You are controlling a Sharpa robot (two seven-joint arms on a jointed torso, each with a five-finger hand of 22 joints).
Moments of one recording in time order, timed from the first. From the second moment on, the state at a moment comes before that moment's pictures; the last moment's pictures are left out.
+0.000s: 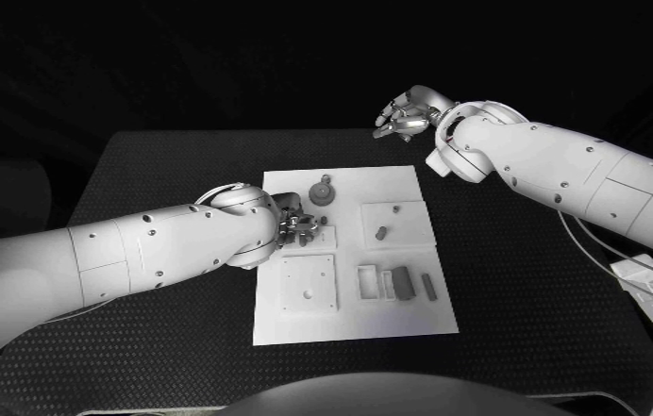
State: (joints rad) left arm 1.24 -0.54 -0.23 1.38 -1.12 -0.09 -0.56; left_hand 0.64 0.16 0.67 -0.28 0.19 1.20 0.05 0.39 0.80 1.33 -0.08 1.02 0.63 1.16 -0.08 1.26 0.53 0.02 1.20 -0.18 0.40 1.31; right arm 1.23 -0.64 0.07 1.13 -1.05 -0.26 -0.10; right_hand 1.07 -0.15 0.59 -0.27 0.05 0.91 0.14 0.30 0.54 0.89 0.04 1.14 0.97 0.99 -0.06 1.50 0.85 0.25 0.95 0.06 0.93 1.31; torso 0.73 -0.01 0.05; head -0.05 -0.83
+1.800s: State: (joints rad) left arm 1.24 -0.54 -0.24 1.38 -1.15 -0.05 -0.57; left_hand 0.62 0.04 0.66 -0.25 0.18 1.28 -0.02 0.39 0.80 1.38 -0.12 1.03 0.63 1.17 -0.08 1.27 0.51 0.06 1.21 -0.18 0.41 1.31; right arm 1.23 -0.65 0.07 1.13 -1.05 -0.26 -0.10; right_hand 1.07 -0.15 0.59 -0.27 0.05 0.91 0.14 0.30 0.54 0.89 0.04 1.14 0.97 0.98 -0.06 1.50 0.85 0.25 0.95 0.06 0.92 1.31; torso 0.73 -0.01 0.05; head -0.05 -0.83
